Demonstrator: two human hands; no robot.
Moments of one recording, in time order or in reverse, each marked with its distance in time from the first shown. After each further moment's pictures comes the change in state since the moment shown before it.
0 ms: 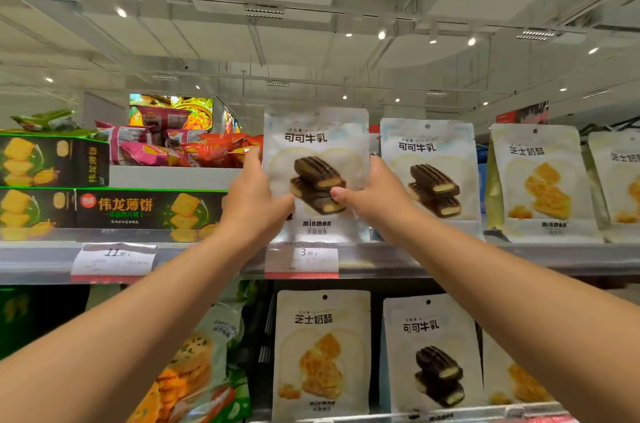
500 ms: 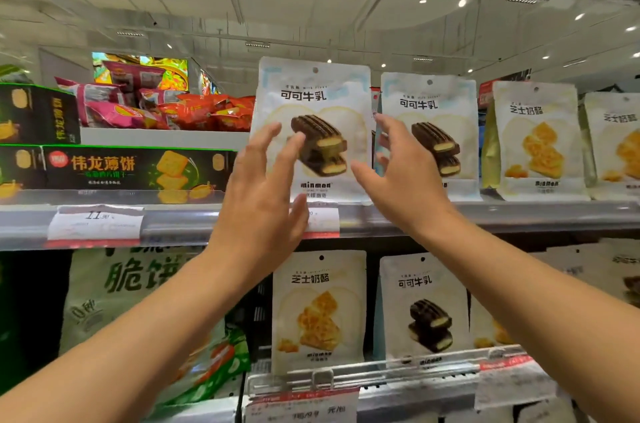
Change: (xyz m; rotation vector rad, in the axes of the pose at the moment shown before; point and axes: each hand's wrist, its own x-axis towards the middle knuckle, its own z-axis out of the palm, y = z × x) left_hand -0.062 -0.017 0.009 0.336 0.104 0.545; right_hand -0.056 0.003 -0.013 -0.264 0.162 -0.312
